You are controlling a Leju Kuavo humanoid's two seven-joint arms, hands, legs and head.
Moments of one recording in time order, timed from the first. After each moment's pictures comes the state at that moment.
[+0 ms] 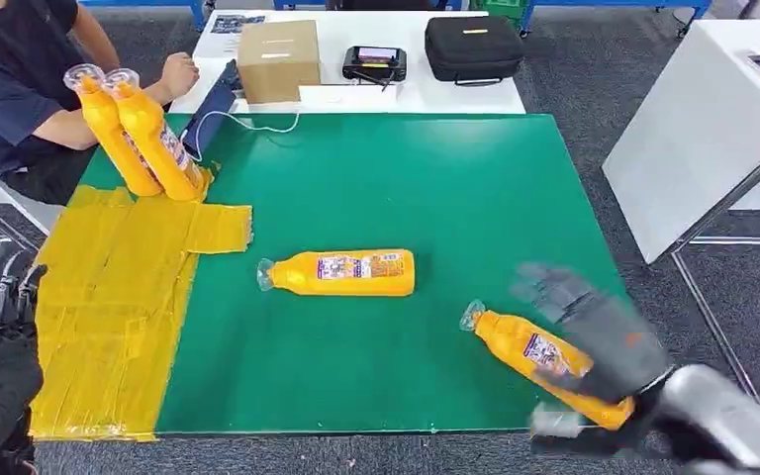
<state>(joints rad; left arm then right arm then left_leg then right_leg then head) 0.18 0.07 0.27 -1.96 -0.03 -0.33 -0.57 -0.24 -1.00 0.98 -2.03 0.65 -0.32 0.18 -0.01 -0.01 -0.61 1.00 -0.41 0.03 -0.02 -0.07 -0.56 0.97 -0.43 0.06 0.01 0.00</state>
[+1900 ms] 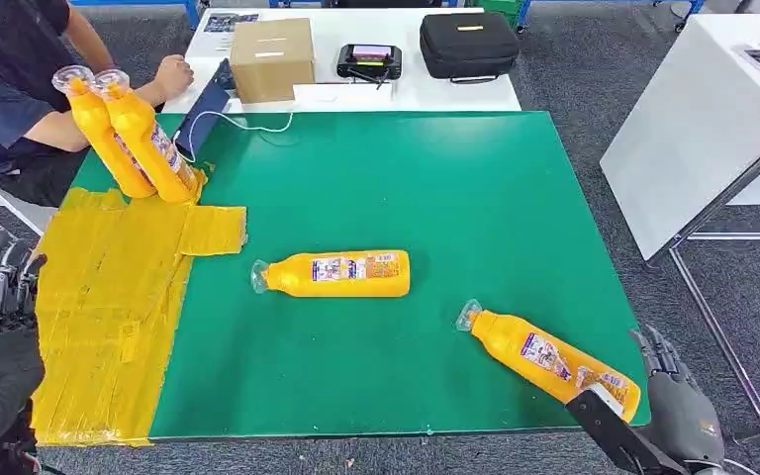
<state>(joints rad) 0.15 0.06 0.26 -1.98 -0.01 -0.32 -0.51 0.49 -0.21 -0.19 -1.98 0.87 0.00 0.18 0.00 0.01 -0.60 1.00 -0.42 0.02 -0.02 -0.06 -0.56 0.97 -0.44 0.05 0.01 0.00</state>
